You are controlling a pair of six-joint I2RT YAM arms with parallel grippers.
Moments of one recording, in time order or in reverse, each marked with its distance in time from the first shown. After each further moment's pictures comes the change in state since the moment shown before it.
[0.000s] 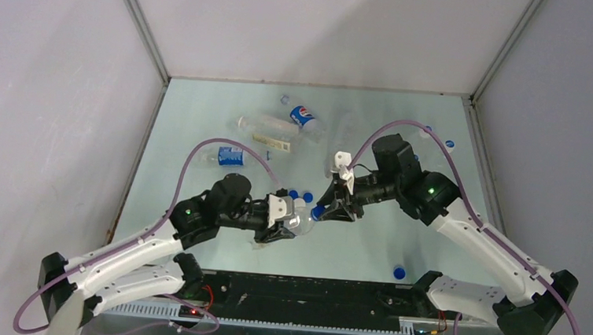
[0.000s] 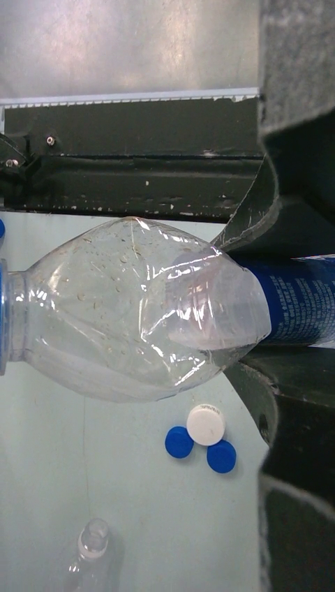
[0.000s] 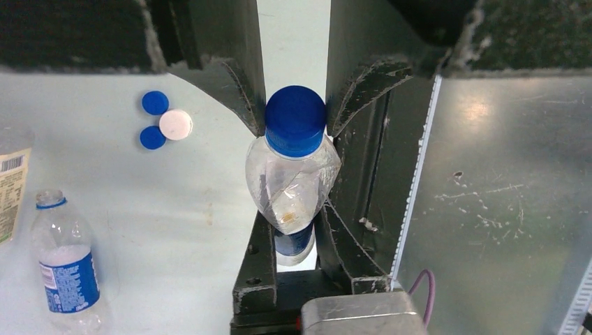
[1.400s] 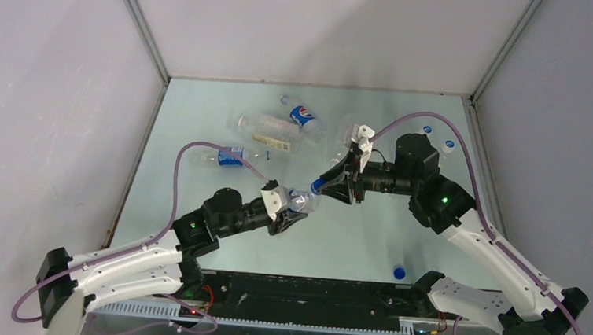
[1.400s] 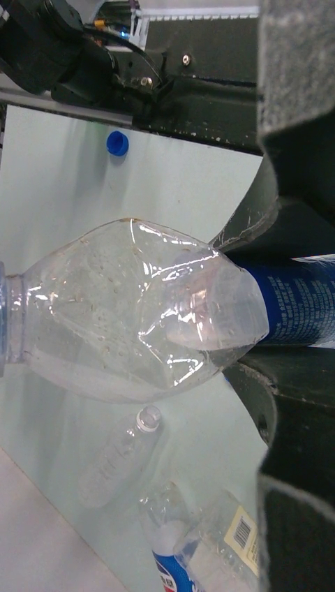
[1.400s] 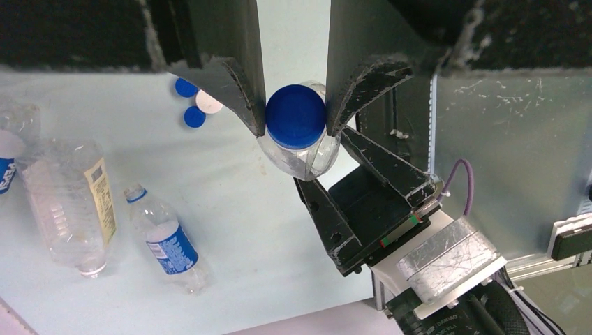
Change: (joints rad) left arm -0.111 -0.059 -0.166 0.495 -0.358 -0.174; right arm -0.039 -0.094 -0.054 0.314 0.182 0.391
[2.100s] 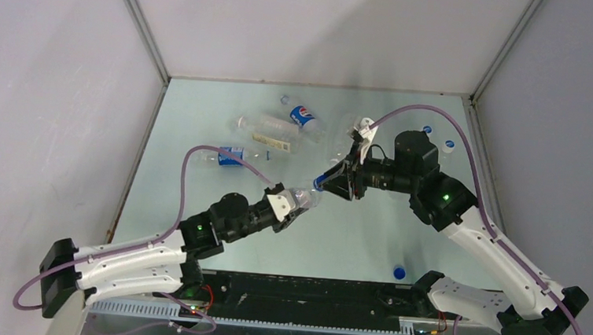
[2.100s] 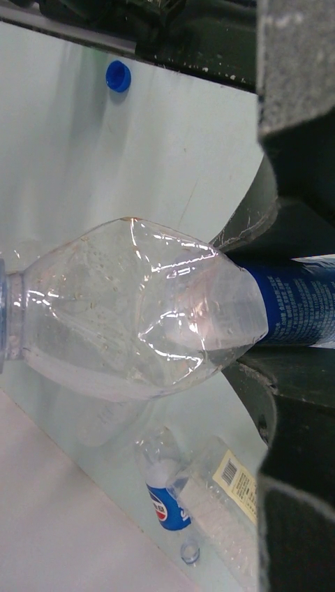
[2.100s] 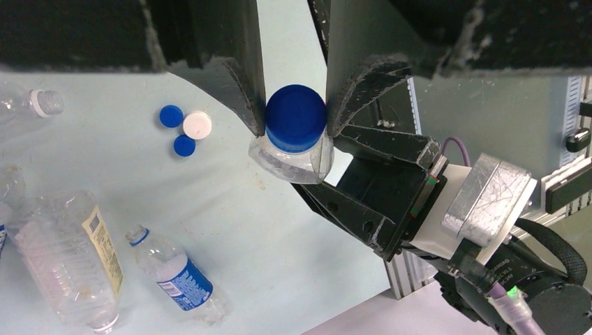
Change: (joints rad) left arm -0.085 0.047 -0.001 0.055 -0.221 0.098; right arm -0.004 0.019 0.046 -0.085 0.106 0.142
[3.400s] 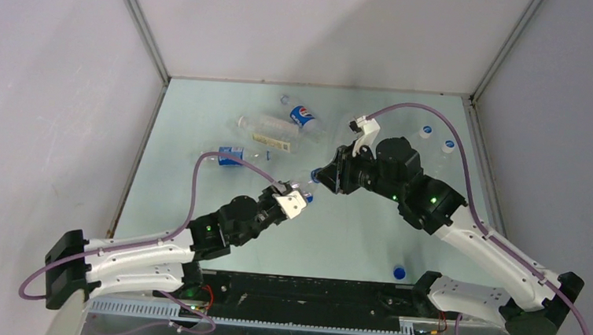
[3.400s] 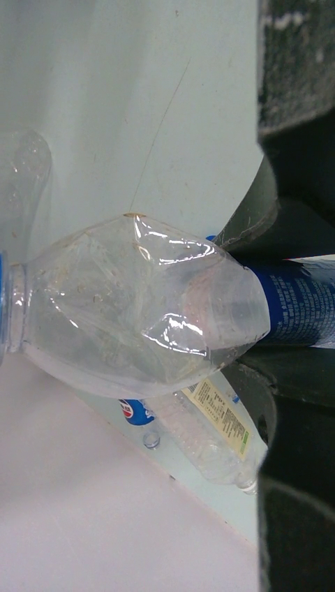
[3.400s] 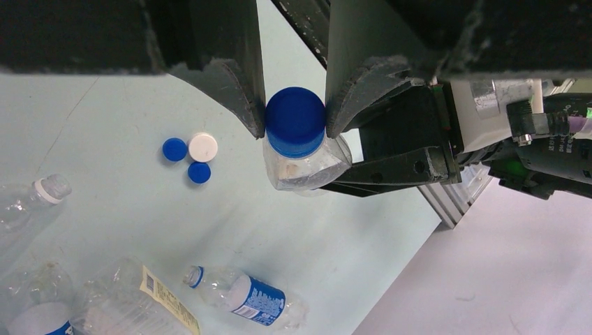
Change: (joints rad) left arm -0.040 0.080 0.000 0.051 -0.293 0.173; right arm 0.134 0.035 0.000 -0.003 0.447 0.322
